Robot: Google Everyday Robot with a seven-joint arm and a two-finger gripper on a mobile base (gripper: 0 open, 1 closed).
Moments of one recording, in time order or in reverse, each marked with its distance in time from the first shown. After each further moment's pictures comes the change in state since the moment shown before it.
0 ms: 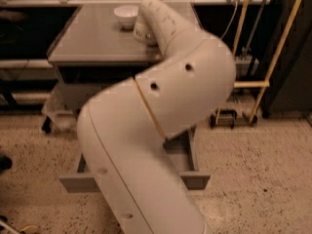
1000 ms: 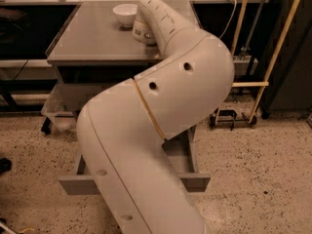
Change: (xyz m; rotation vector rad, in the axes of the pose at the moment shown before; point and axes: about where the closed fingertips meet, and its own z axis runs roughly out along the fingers) arm 0.000 0.000 0.000 0.000 0.000 0.000
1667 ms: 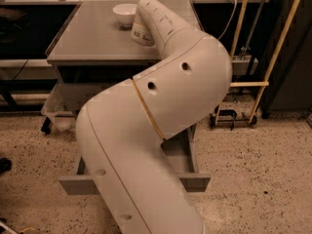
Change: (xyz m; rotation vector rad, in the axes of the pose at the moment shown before) arm 0.000 0.000 0.000 0.000 0.000 0.000
